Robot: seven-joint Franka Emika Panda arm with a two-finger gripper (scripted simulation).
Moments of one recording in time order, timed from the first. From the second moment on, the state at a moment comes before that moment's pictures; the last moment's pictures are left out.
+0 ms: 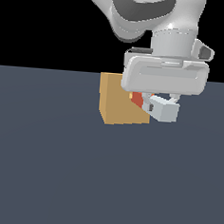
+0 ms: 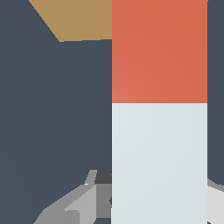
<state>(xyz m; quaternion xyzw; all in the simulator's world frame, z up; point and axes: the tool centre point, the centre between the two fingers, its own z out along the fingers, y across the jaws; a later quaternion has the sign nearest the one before) 0.117 0.000 0.122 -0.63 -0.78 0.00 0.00</state>
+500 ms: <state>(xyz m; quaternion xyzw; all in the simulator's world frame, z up) 0.122 0.016 0.128 -0.61 -0.79 0.00 0.00</state>
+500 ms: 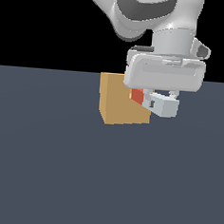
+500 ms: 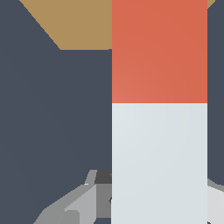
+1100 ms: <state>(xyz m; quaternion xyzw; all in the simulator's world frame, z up) 0.120 0.023 0.128 -0.61 -0.79 0.00 0.00</state>
